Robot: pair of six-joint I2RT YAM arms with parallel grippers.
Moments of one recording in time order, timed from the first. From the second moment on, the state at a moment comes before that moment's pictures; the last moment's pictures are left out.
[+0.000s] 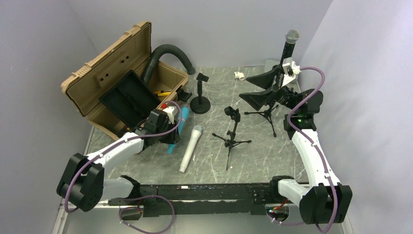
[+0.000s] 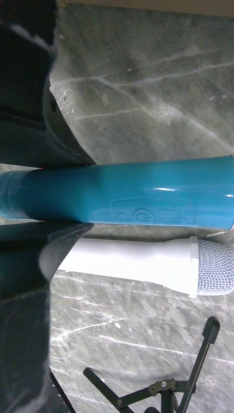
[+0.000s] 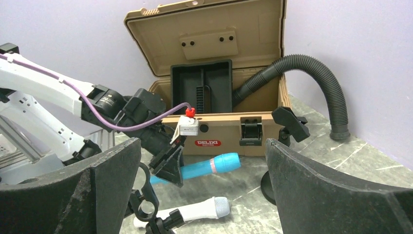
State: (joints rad) left arm -0.49 1.24 0.66 -0.26 0.14 -0.35; right arm 0.02 1.06 0.90 0.65 -1.08 0.61
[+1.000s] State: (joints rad) left arm -0.49 1.19 0.66 -0.30 0.24 -0.28; right arm 0.02 1.05 0.89 0.58 -1.08 0.56
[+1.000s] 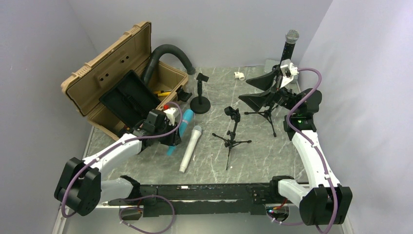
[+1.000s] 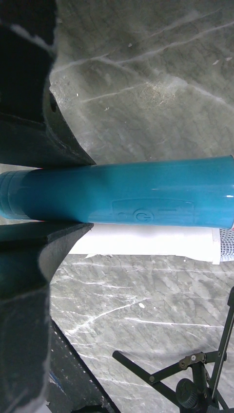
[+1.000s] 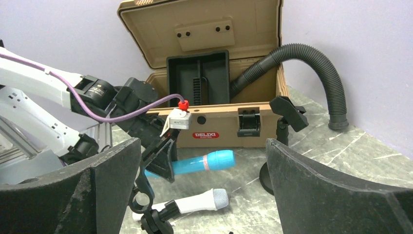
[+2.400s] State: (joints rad) left arm -0.49 1.26 0.59 -0.27 0.28 -0.36; right arm 0.02 1.11 0.87 0.73 -1.11 0.65
